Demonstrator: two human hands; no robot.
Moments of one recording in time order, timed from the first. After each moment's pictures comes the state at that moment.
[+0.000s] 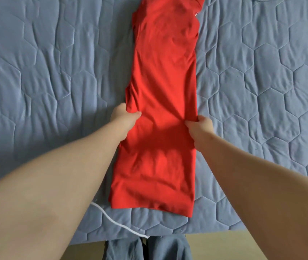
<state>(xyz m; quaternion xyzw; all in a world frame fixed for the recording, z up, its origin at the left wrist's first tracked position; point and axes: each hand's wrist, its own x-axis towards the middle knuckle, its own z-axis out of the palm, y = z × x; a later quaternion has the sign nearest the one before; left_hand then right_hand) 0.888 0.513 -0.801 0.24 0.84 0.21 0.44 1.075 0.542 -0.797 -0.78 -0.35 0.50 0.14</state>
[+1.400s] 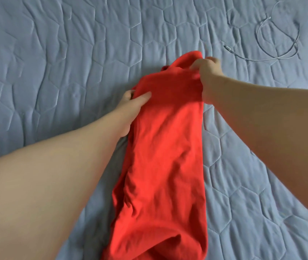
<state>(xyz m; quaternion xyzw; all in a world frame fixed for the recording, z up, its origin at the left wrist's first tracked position) 0.871 0.702 -0.787 0.20 0.69 0.40 0.57 1.019 0.812 -0.751 -0.70 -0.39 0.53 0.28</state>
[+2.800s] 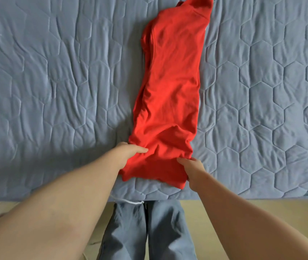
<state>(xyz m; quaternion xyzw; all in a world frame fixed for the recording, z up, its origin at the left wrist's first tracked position) 0.914 0.393 -0.753 0.02 0.78 0.08 0.62 1.110 0.407 -0.753 -0.76 -0.16 0.63 0.03</state>
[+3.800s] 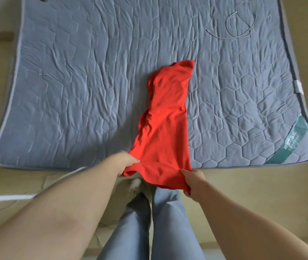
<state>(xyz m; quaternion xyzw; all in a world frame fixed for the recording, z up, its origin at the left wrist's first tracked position) 0.924 0.271 -0.573 0.09 0.78 0.03 0.62 1.132 0.275 -0.570 -0.78 -0.16 0.60 0.01</state>
